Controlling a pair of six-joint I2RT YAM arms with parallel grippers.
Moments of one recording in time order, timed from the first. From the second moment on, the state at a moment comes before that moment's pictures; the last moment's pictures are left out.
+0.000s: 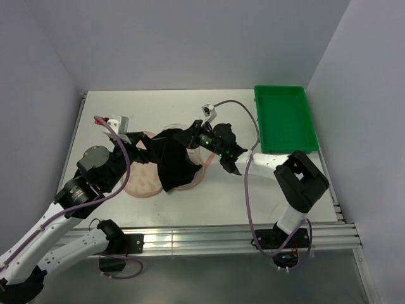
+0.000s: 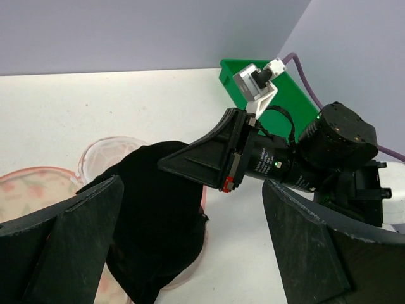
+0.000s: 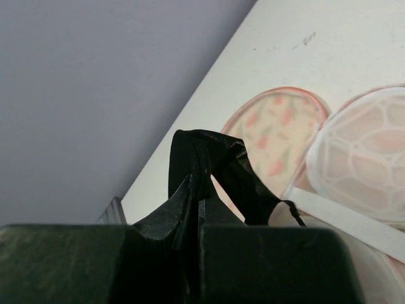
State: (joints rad) left arm -0.76 0.71 0.94 -0.27 -0.28 -0.34; right arm 0.72 1.67 0.90 0.75 -0.23 0.74
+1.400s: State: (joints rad) left arm -0.72 0.85 0.77 -0.19 -0.23 -0.57; right arm 0.60 2.09 1.33 0.38 -0.07 0.62
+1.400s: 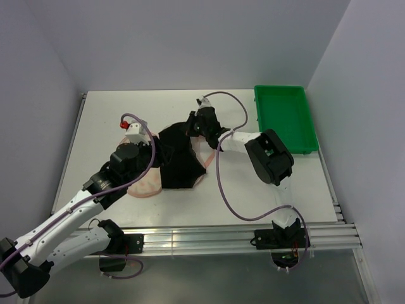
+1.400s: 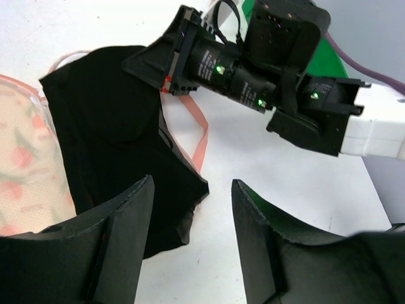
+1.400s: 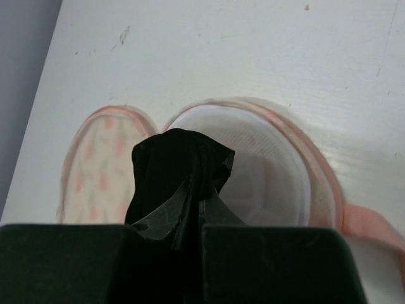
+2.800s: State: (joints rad) left arm -0.38 0.90 0.60 -0.21 -0.26 -0.76; right arm 0.59 1.75 1.10 0.21 0.00 0.62
